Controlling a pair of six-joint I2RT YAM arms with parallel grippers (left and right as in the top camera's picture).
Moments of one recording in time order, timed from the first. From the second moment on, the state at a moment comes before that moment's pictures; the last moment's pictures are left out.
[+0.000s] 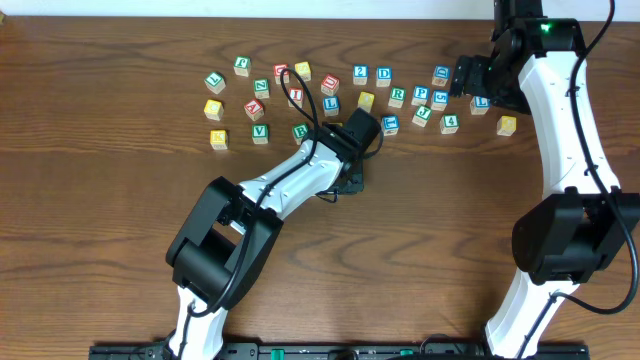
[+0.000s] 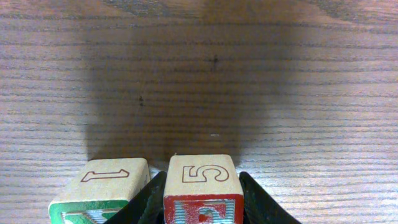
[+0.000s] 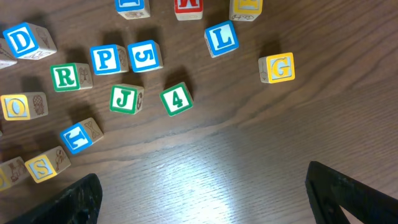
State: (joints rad) left arm -0.66 2.06 1.43 -0.74 -0.05 -0.68; right arm 0.03 2.03 2.02 -1.26 0.09 0.32
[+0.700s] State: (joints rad) left arm -0.66 2.05 1.43 -0.74 -0.05 -0.68; right arm 0.03 2.03 2.02 -1.26 0.09 0.32
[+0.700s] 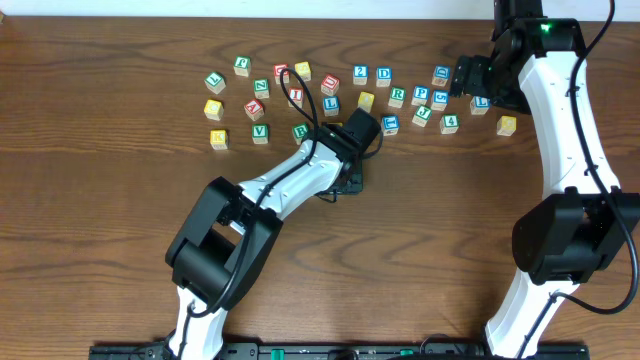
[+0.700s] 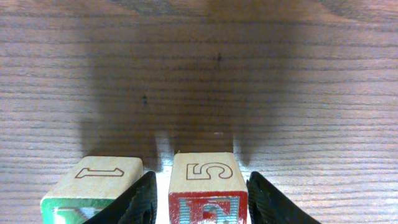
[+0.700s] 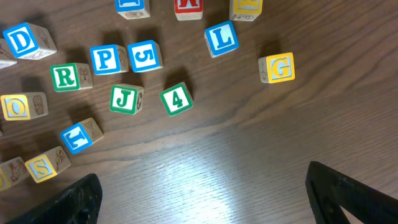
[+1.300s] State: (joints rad) left arm -0.66 1.98 1.43 -0.78 -0.05 -0.68; right arm 0.03 2.03 2.02 -1.26 0.09 0.32
